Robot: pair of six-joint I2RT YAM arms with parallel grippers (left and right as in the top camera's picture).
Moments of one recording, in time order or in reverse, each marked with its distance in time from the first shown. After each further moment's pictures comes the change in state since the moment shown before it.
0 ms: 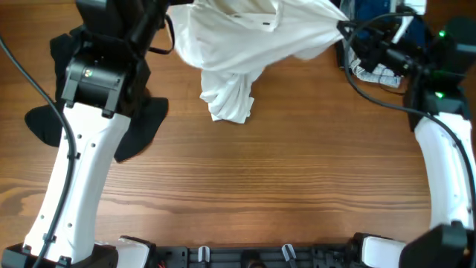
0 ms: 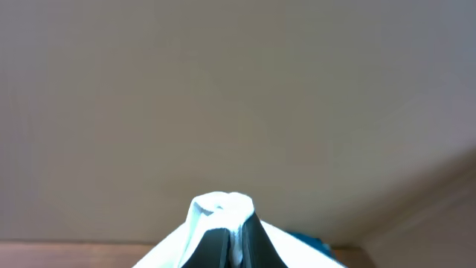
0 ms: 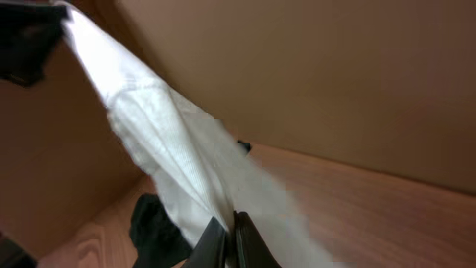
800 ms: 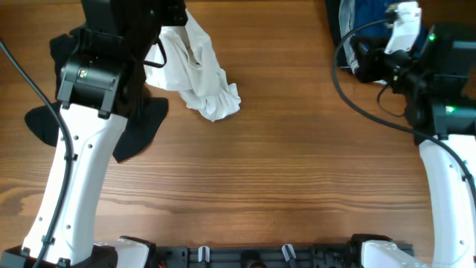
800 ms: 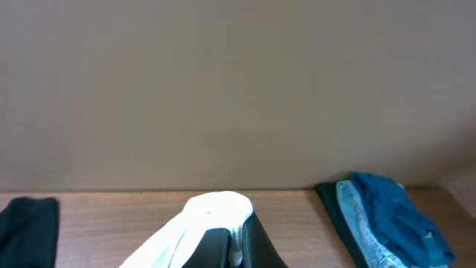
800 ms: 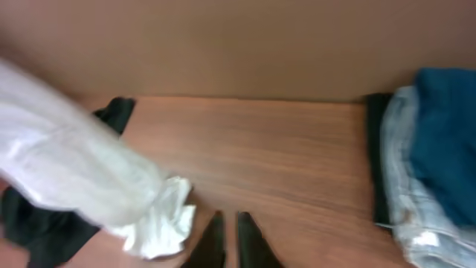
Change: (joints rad) left arm 0.003 -0.006 0.000 -0.213 -0.060 0.190; right arm 0.135 -0.130 0.127 -0.608 0.582 -0.236
